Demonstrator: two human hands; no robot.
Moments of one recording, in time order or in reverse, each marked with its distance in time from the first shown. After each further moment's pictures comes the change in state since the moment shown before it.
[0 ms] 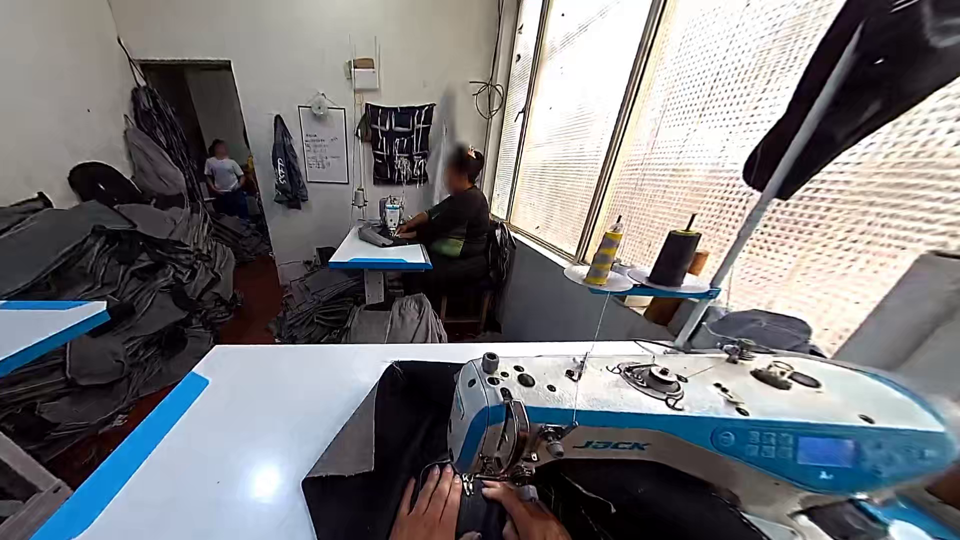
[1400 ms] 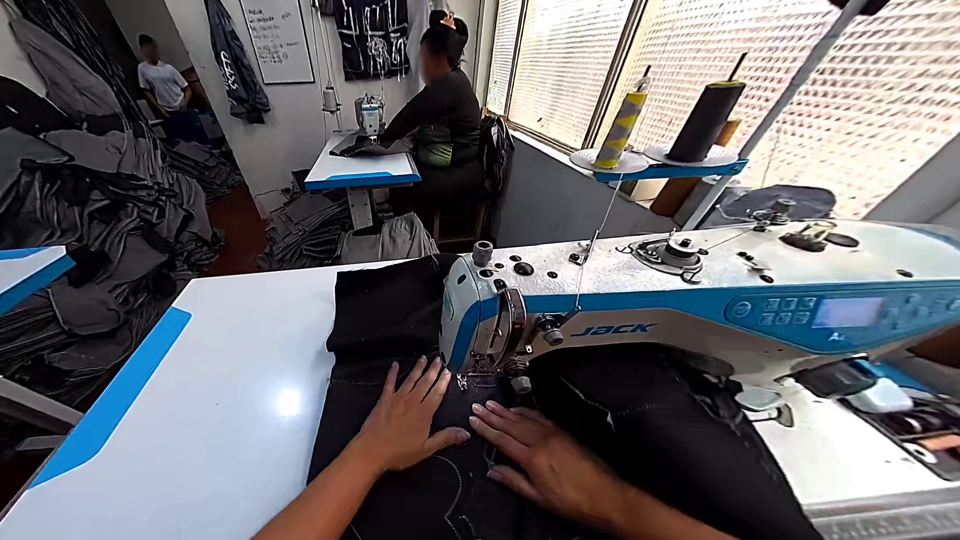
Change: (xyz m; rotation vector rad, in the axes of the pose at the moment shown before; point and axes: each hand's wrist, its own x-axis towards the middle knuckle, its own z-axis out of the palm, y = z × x) left_hand 0.016 -0.038 -0.025 0.049 -0.365 0.094; right_hand -0.031 0.003 -0.018 -0.142 -0.310 -0.329
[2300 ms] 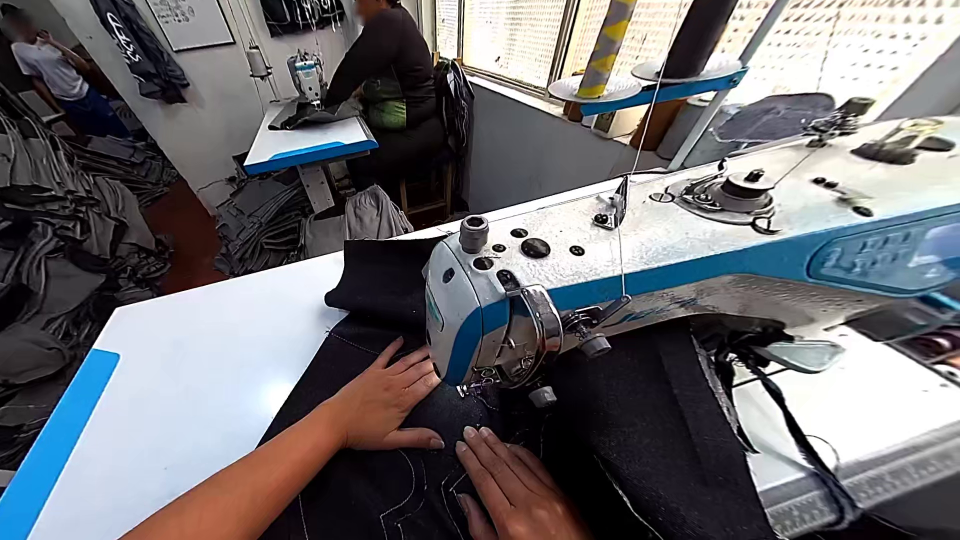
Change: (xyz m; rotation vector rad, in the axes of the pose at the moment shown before) left_hand 0.046 -0.072 -0.017 0.120 0.004 0.598; right_hand 0.029 -0.095 0.035 -0.199 0.296 0.428
